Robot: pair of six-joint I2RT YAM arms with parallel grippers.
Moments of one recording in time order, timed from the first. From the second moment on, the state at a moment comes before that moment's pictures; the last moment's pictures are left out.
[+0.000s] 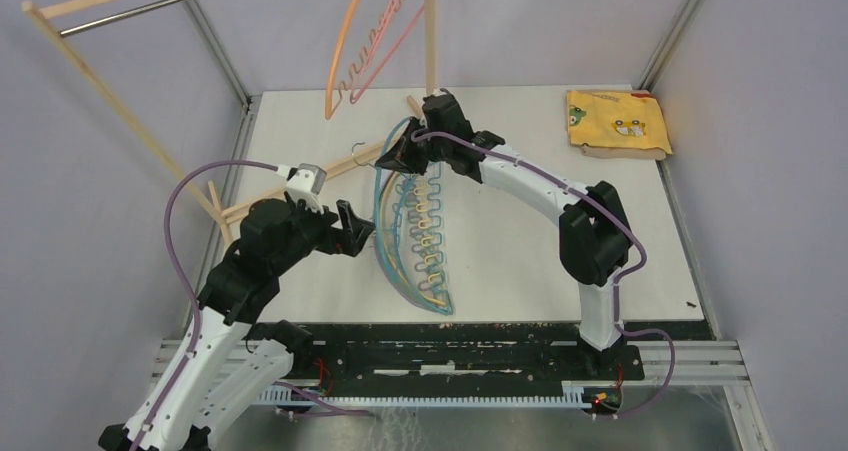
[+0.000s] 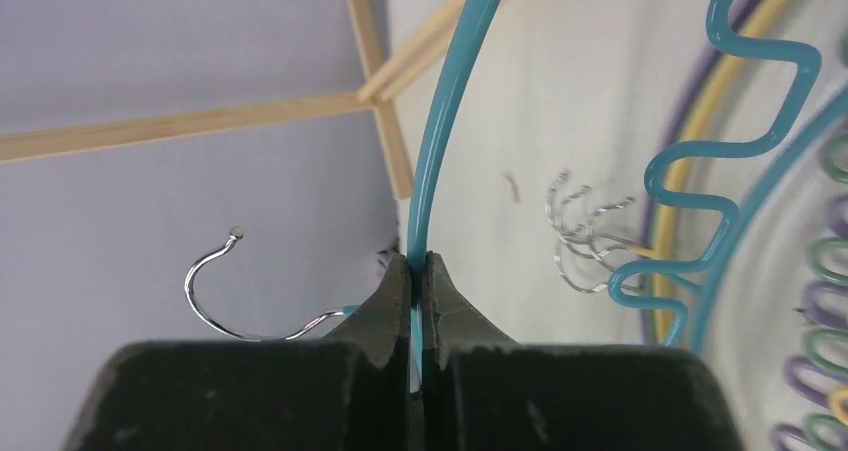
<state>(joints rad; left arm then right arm) -0.46 0.64 0.84 -0.59 0.10 -0.29 0.70 1.99 1.69 -0.27 -0.32 1.09</state>
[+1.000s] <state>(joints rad) -0.46 0.70 0.65 -0.50 -0.01 -0.32 0.69 1.98 1.67 0.03 -0.47 1.51</state>
